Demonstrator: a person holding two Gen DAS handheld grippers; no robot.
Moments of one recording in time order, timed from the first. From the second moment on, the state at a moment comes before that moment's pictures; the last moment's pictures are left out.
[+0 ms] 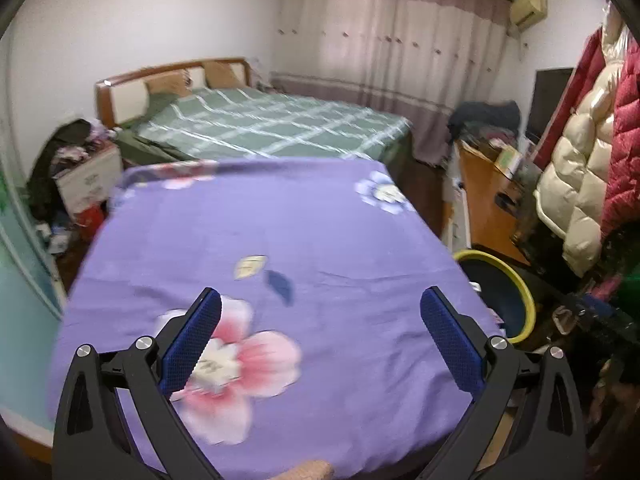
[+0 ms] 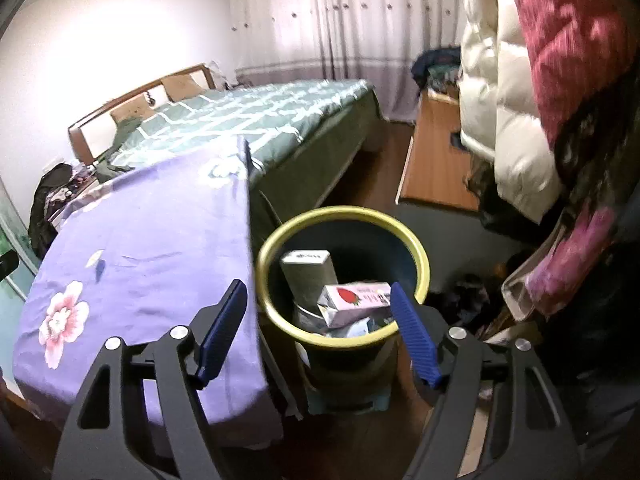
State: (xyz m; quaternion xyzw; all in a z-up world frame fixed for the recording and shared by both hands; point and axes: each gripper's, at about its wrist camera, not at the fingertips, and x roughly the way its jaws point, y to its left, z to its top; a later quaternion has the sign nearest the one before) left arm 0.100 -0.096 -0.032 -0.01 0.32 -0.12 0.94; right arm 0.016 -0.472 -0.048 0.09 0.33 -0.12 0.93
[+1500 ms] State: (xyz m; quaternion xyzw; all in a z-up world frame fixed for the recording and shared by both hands) left arm 0.010 -0.046 -0.005 -0.02 0.25 -0.06 0.96; right arm -0.027 -0.423 -0.027 0.06 0.28 -0.09 0.95
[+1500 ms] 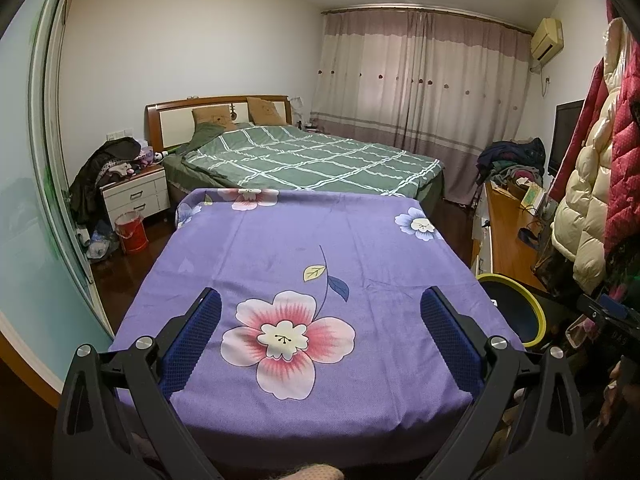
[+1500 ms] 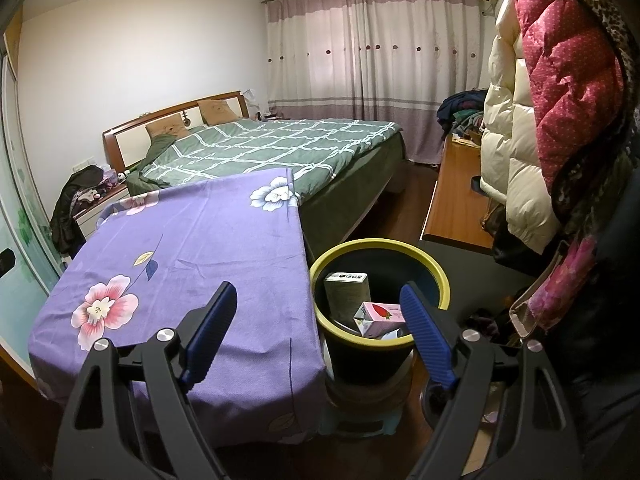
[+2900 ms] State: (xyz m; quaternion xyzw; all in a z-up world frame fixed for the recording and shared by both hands) left arm 0.013 -0.049 -0.011 -0.02 0.26 -0.06 0.96; right arm -0.026 -0.422 -0.027 0.06 0.28 -0.09 0.95
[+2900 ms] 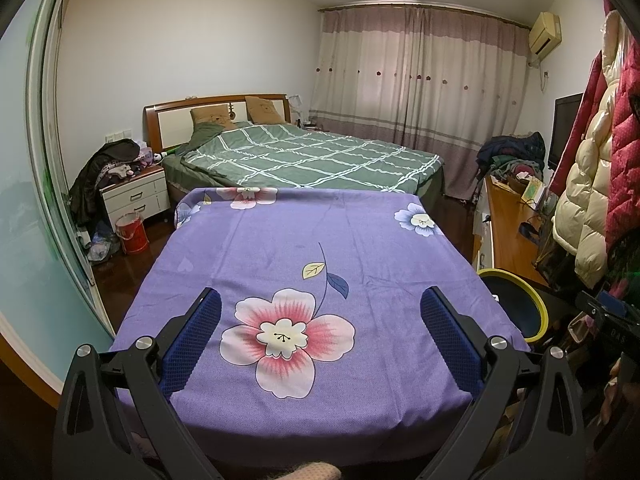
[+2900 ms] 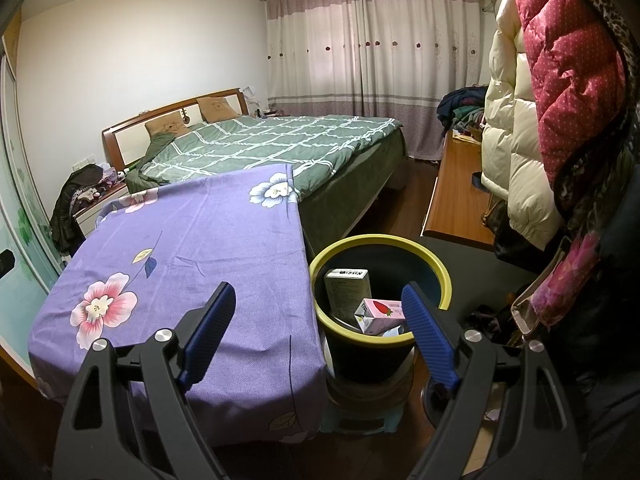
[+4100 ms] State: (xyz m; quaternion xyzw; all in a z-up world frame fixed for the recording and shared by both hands) left arm 0.032 -0.046 -0.026 -0.02 0.28 -0.07 0.96; right arm -0.013 -0.418 -0.033 0.05 0.29 -0.08 0.95
